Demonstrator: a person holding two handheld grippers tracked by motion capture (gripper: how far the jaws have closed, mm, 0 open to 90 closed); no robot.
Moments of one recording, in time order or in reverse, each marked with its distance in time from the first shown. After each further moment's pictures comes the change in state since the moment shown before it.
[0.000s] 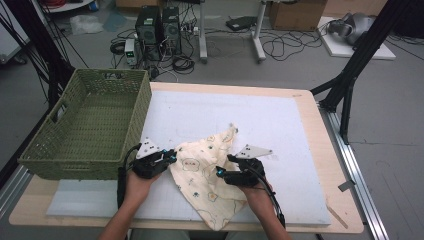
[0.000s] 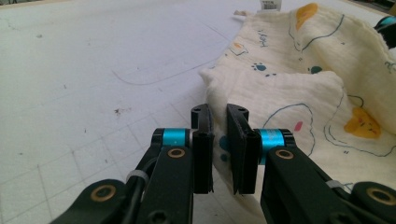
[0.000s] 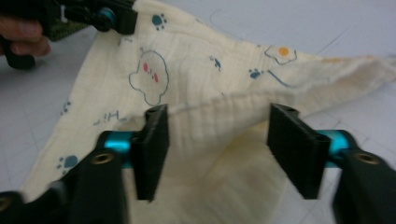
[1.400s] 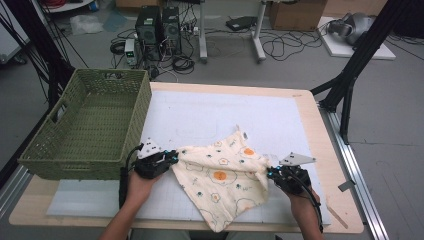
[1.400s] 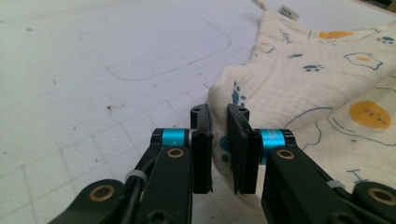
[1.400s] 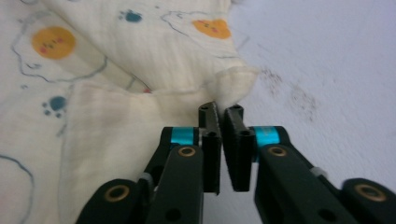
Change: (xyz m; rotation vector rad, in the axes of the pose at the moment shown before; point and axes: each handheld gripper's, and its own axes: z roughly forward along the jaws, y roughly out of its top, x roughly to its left) left arm -0.003 -0.003 0.007 0.014 -0.005 -0.004; right arm -0.058 -0.048 -0.088 0.167 -0.276 0.027
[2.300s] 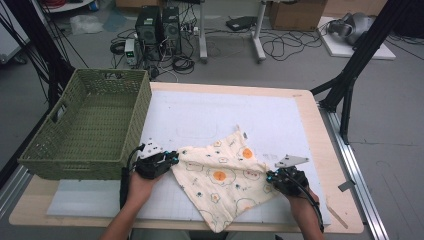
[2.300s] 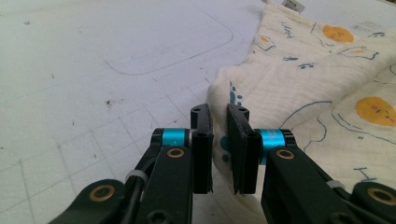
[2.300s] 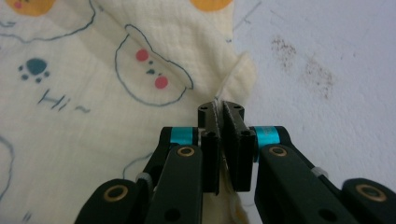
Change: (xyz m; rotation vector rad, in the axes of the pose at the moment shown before) left arm 0.001 -0.001 0.001 0.016 0.009 -0.004; right arm 0.003 -0.004 0.006 0.097 0.023 -0.041
